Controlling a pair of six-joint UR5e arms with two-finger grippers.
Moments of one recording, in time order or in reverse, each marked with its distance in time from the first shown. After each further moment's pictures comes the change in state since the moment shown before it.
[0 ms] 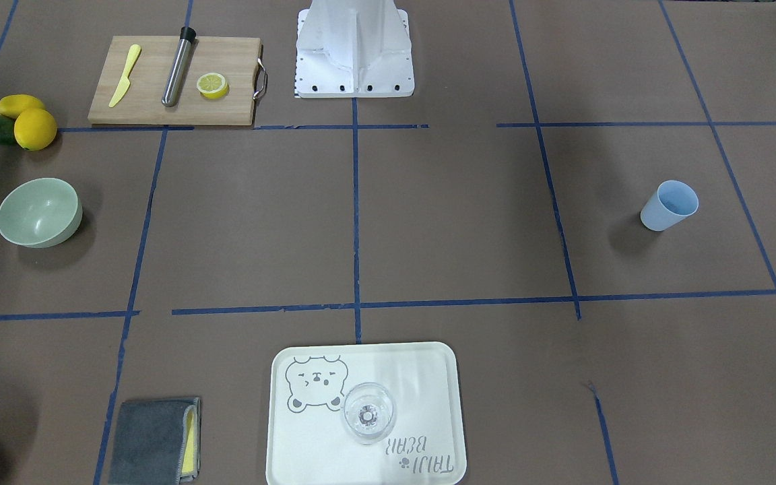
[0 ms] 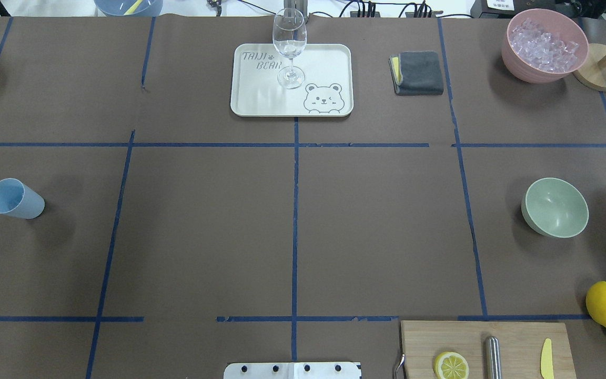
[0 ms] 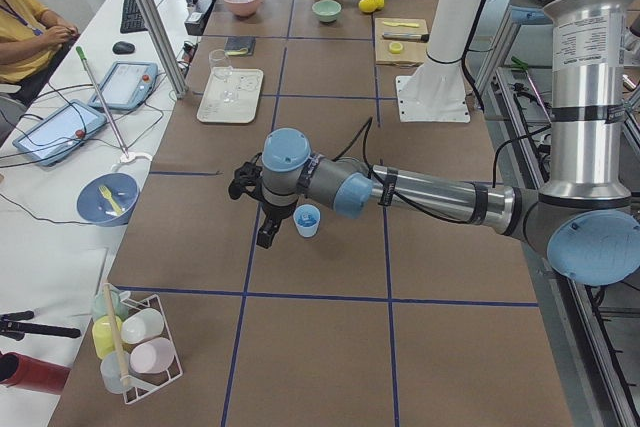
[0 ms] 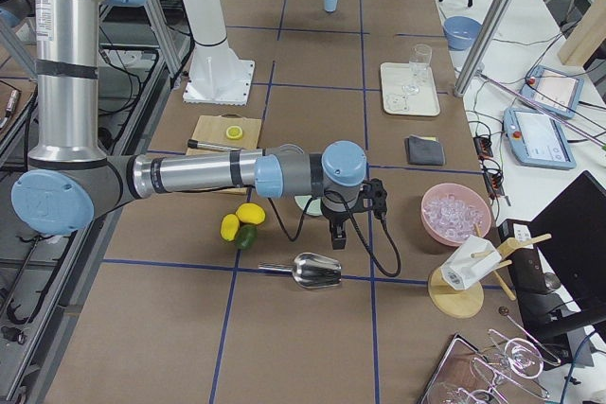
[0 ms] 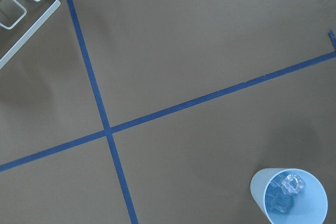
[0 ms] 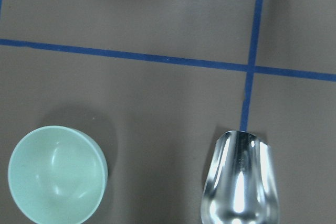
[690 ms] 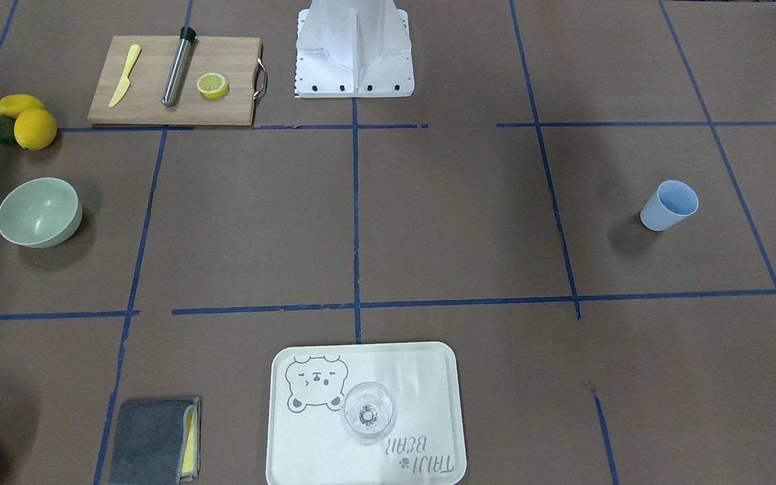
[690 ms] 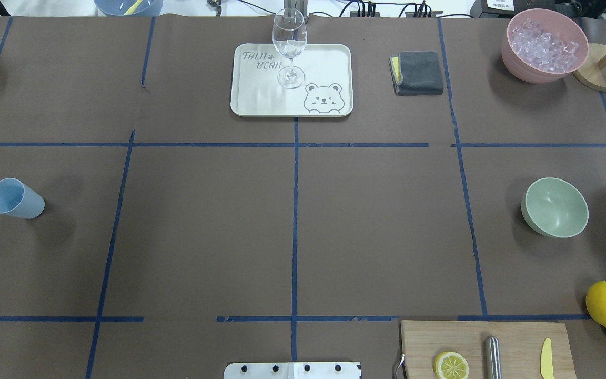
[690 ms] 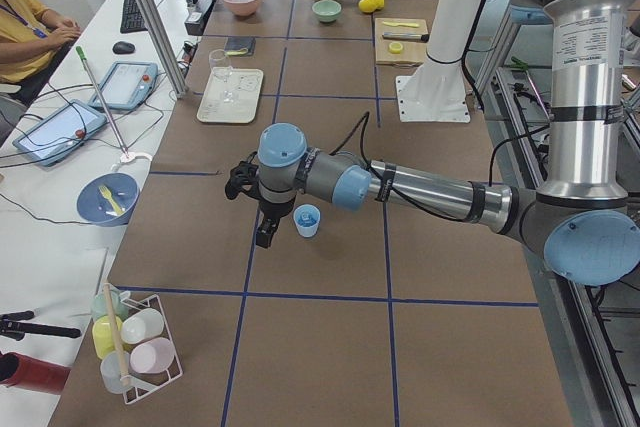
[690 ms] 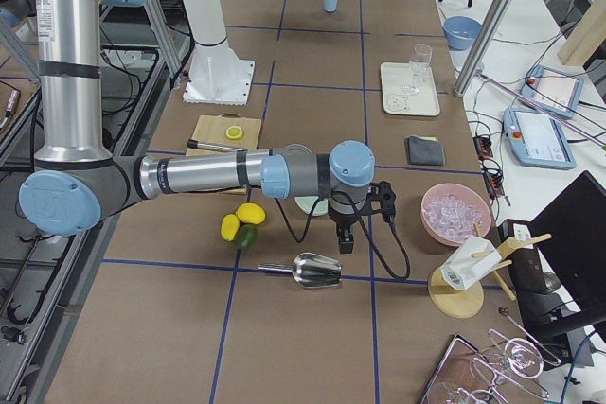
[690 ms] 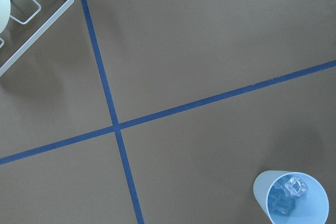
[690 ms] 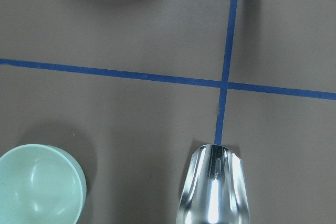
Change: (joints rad) left arm -0.017 -0.013 -0.019 0.089 0.006 -0.005; right arm 0.049 0.039 -0.032 -0.015 -0.054 -0.027
